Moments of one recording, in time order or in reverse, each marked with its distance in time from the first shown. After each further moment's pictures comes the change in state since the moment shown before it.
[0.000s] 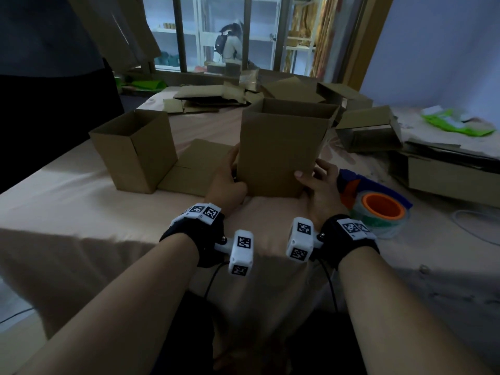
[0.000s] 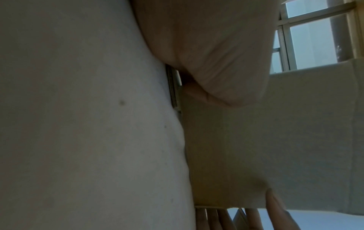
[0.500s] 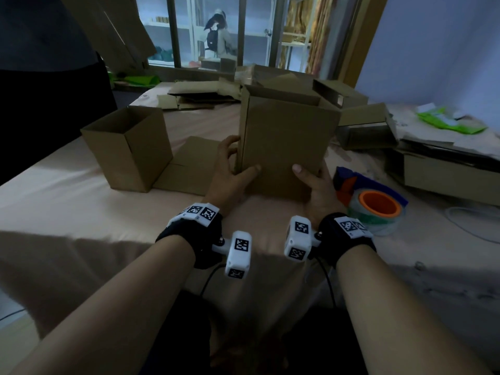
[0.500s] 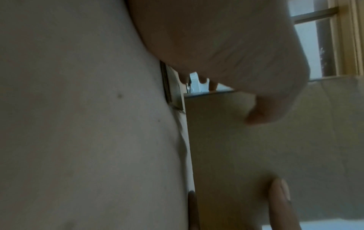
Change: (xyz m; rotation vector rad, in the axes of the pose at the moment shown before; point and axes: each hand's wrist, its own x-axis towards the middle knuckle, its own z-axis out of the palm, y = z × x) left_hand 0.006 -0.003 0.008 -0.174 0.030 0.161; right_hand -0.008 -0.003 0.007 -0.016 -0.108 0.001
